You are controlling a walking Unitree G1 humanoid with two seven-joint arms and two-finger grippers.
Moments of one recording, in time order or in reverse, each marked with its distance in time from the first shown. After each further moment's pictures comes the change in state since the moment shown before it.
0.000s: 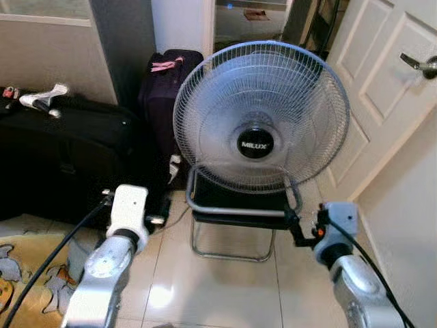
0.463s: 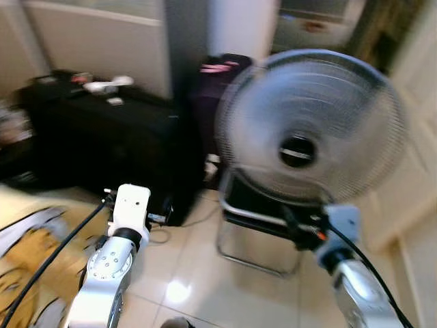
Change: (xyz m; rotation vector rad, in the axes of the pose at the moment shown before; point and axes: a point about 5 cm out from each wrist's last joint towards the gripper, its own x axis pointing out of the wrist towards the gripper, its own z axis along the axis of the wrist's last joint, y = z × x) left arm -0.005 0.000 0.004 0.064 -0.058 0.020; right arm -0.014 -0.001 -0.002 -0.008 -0.042 -0.019
